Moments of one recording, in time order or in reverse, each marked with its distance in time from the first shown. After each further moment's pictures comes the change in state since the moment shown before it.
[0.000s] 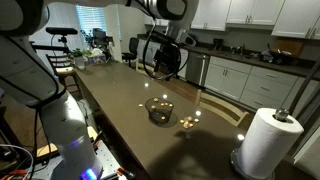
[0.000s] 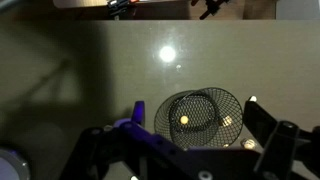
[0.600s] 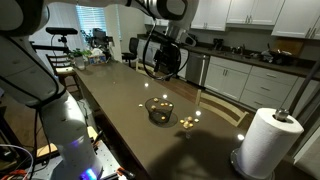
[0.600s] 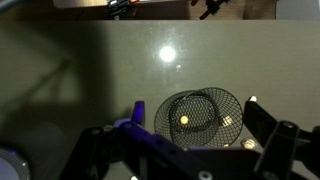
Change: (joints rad) arm 0.000 0.000 0.000 0.000 0.000 0.000 0.000
